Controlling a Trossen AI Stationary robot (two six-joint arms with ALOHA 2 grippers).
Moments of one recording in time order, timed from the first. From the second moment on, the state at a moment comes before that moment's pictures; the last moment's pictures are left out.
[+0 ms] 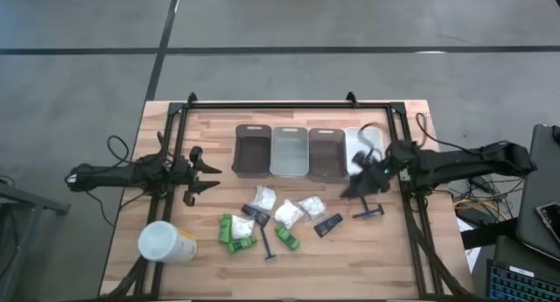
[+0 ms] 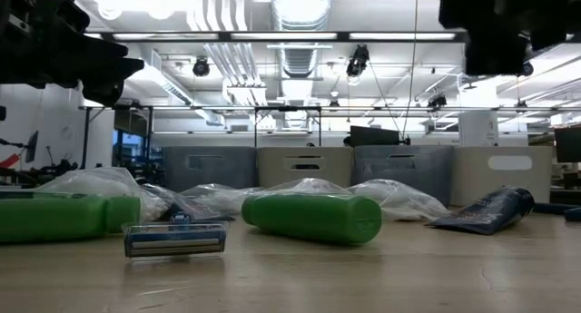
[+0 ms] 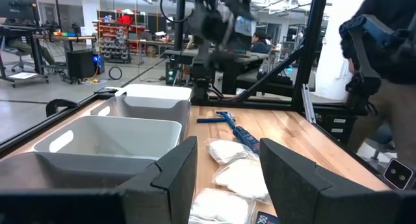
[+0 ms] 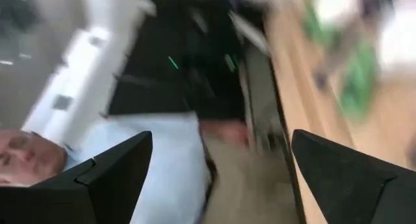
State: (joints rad) left arm -0.03 0.04 0.01 0.01 0.01 -0.09; right arm -0.02 0.80 0.38 0.29 -0.65 1.32
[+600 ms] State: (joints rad) left arm -0.03 0.04 0.01 0.01 0.01 -0.09; right arm 0.14 0.87 0.38 0.09 -0.59 1.50
